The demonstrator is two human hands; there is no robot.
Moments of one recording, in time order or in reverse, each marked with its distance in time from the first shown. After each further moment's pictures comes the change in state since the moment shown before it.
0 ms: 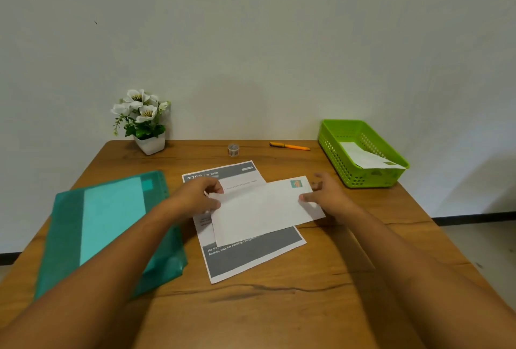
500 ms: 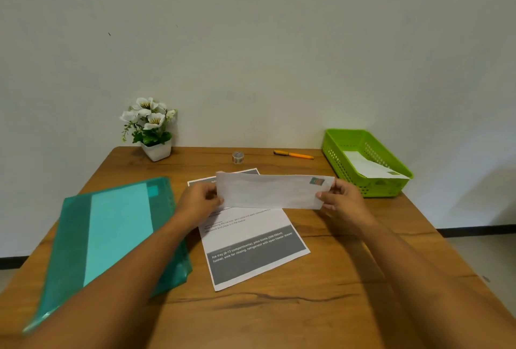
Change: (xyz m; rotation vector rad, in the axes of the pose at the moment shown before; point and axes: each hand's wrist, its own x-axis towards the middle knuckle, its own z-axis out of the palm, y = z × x) left_hand 0.011 -0.020 0.021 -0.210 0.285 0.005; right_hand -0.005 0.013 -0.017 0.502 0.017 -0.106
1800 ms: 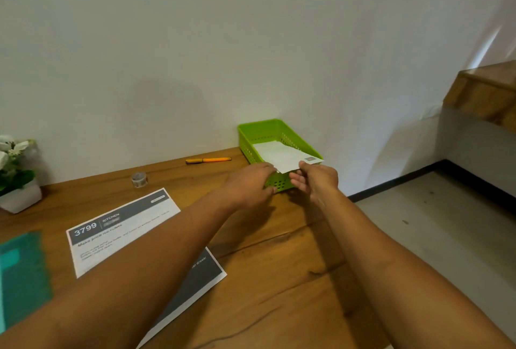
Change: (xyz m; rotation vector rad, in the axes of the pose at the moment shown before) left_hand 0.071 0.219 0.210 0.612 -0.400 0.740; right_hand 0.046 -0.015 -0.120 0.490 0.522 0.193
